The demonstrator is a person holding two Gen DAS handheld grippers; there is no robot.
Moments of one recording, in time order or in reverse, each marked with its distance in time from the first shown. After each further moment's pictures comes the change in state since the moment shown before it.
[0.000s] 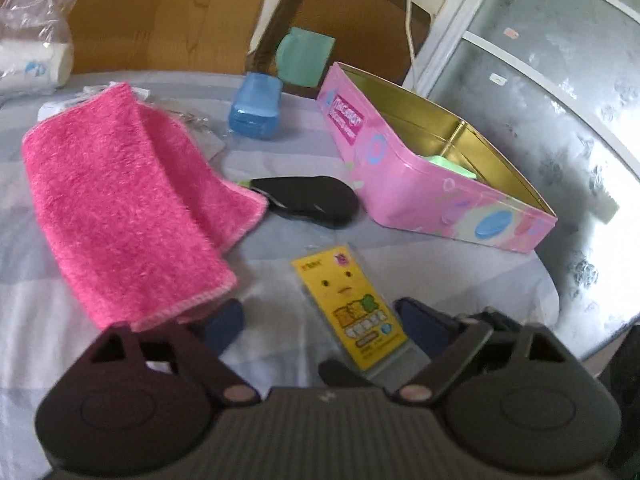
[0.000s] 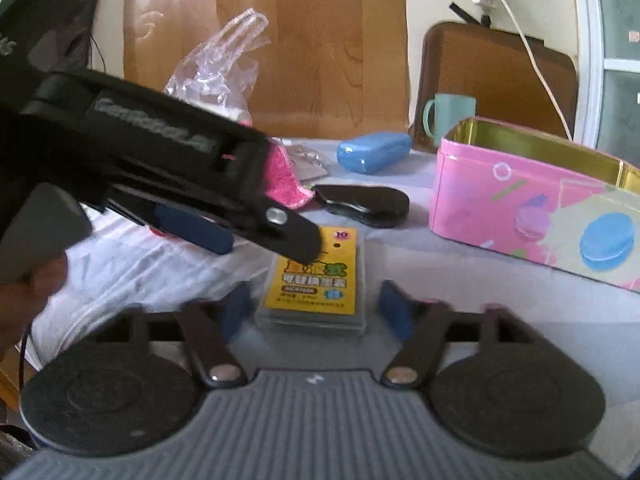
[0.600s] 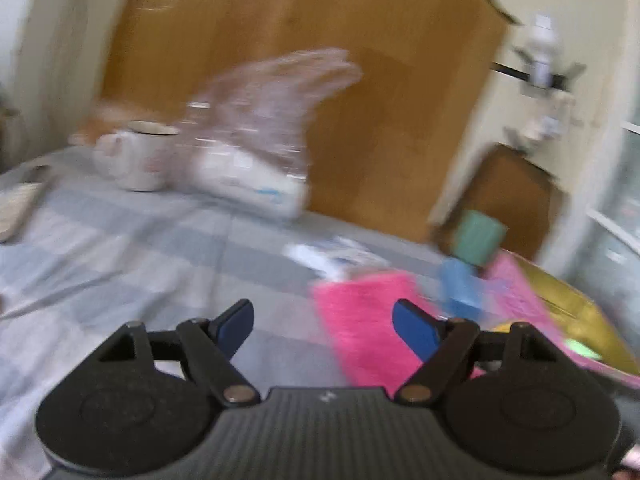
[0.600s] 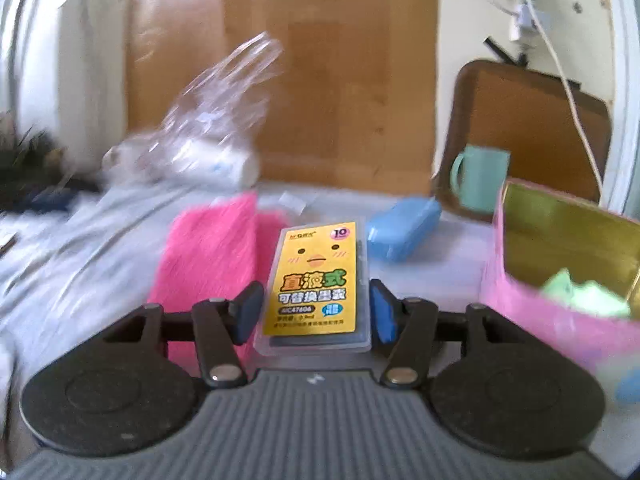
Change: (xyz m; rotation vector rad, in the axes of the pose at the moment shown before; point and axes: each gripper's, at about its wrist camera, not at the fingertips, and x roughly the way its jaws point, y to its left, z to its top) left arm -0.127 0.114 0.001 -0.230 -0.443 0.392; right arm 0.041 0.014 0.063 -0.055 -0.019 0.018
